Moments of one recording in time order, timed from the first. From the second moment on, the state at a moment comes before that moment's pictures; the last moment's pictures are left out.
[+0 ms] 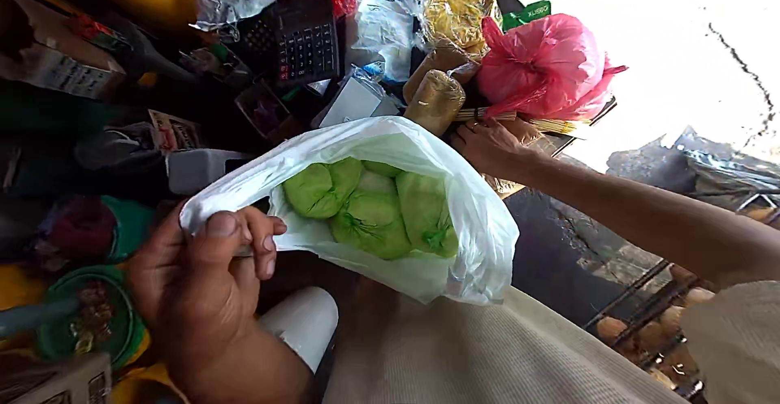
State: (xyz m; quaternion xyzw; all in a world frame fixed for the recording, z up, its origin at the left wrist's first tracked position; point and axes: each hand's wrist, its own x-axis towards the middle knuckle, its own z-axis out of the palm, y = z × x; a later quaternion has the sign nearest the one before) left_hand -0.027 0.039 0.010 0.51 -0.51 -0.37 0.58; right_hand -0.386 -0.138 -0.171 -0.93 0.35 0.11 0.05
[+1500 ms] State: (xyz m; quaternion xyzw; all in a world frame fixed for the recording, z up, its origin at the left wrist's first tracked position) left_hand 0.075 0.024 -0.011 0.26 -0.53 -0.65 0.48; right_hand -0.185 0.018 -0.042 -0.82 0.49 -0.08 0.27
